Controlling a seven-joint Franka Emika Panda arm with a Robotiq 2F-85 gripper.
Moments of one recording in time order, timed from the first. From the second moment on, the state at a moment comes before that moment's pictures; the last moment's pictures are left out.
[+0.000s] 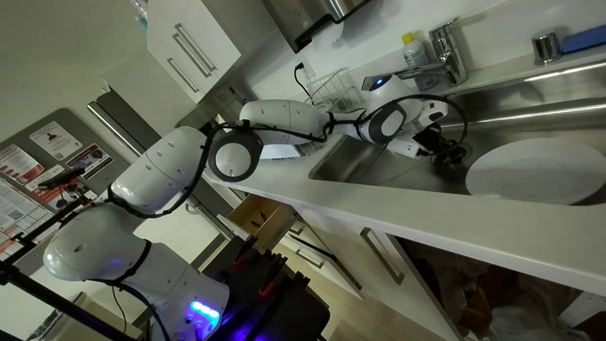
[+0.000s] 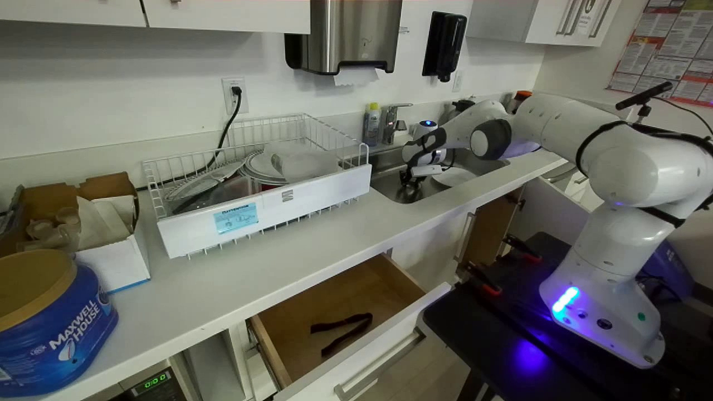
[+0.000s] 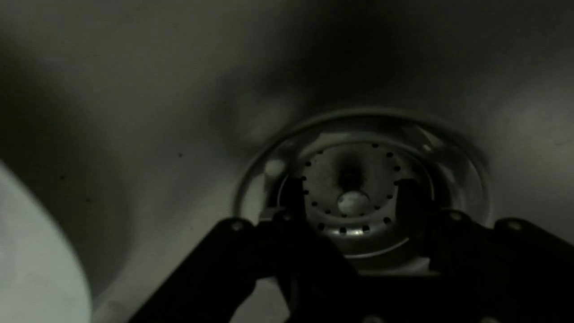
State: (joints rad) arm -0.30 1.47 -0.13 -0.79 0.08 2.52 0.05
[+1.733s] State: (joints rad) arm -0.30 1.19 -0.13 -1.04 0.06 2.55 -0.08
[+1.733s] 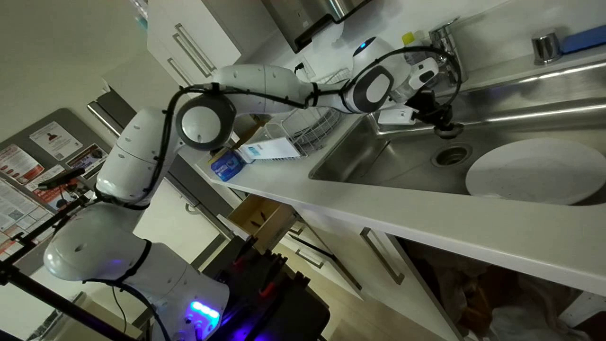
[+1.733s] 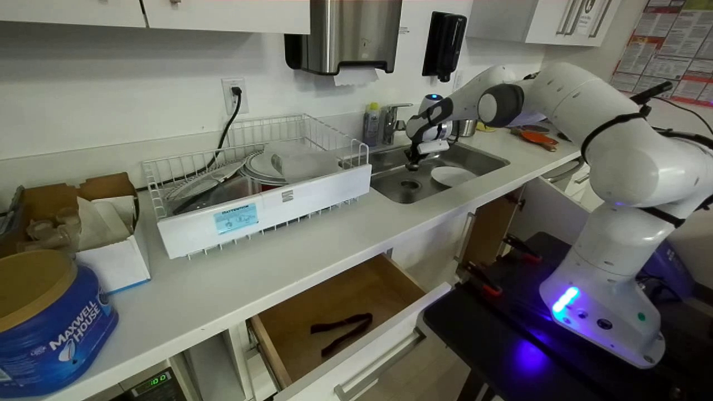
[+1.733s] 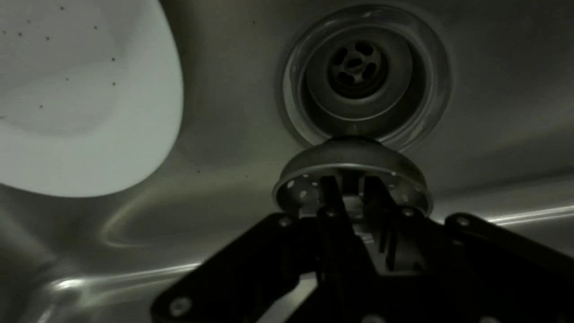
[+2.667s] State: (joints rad) arm -0.28 0.87 0.01 -1.64 0.06 2.58 -0.27
